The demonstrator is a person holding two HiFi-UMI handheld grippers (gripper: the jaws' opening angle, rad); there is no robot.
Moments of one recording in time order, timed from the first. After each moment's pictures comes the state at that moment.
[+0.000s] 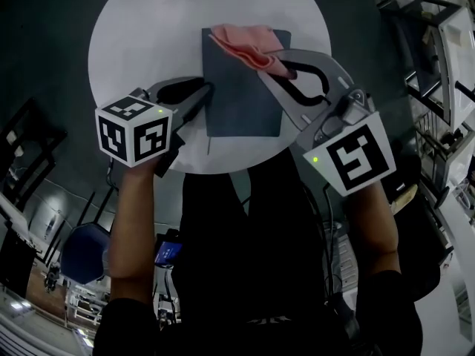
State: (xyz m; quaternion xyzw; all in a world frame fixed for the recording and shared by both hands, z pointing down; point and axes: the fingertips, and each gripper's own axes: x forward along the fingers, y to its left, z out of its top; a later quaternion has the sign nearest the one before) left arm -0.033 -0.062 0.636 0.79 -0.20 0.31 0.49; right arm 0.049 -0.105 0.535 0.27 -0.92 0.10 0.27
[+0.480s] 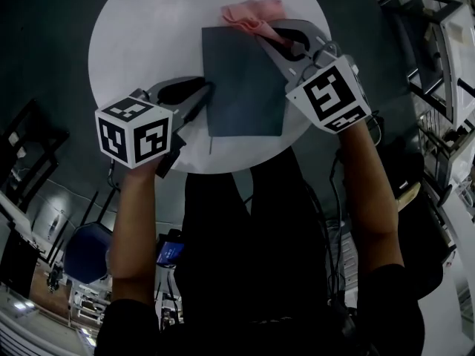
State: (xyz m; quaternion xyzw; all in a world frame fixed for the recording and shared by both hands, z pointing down) left arm -0.032 -0.062 0.638 0.79 -0.20 0.31 0.49; right arm 0.060 -0.137 0.624 0.26 -0.90 0.09 0.34
